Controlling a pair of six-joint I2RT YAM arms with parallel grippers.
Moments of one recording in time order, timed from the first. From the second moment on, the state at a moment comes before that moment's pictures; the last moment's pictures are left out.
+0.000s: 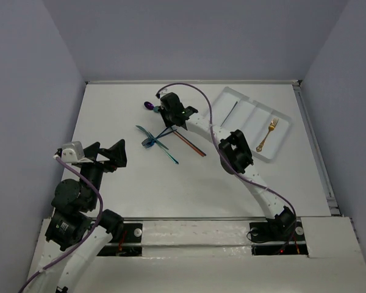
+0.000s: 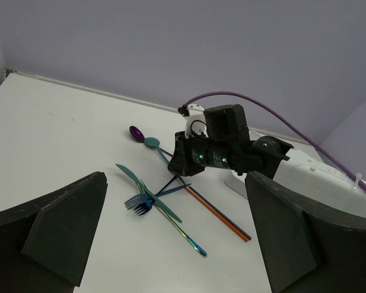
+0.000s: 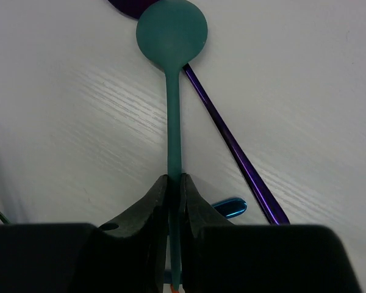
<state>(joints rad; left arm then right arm) -0.49 0.24 0.71 -0.33 -0.39 -0.33 0.72 2.69 2.45 -0.46 0.14 0.11</state>
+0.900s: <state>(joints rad) -0.49 0.24 0.71 -0.33 -0.38 -0.33 0.71 2.11 1.69 0.12 0.22 0.18</state>
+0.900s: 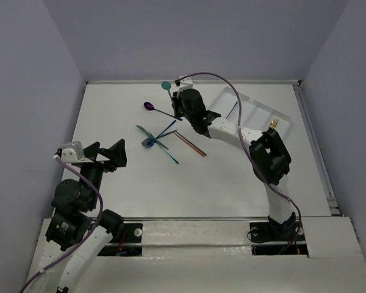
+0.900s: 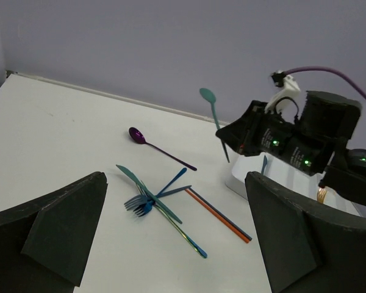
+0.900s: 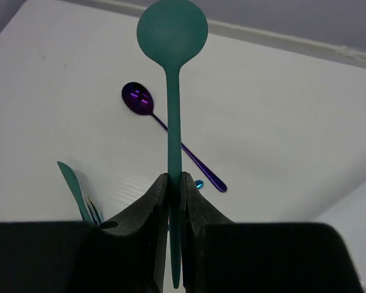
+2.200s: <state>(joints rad) -0.48 0.22 0.71 -0.33 -0.38 -0.33 0.37 1.87 1.16 0.08 0.66 0.84</state>
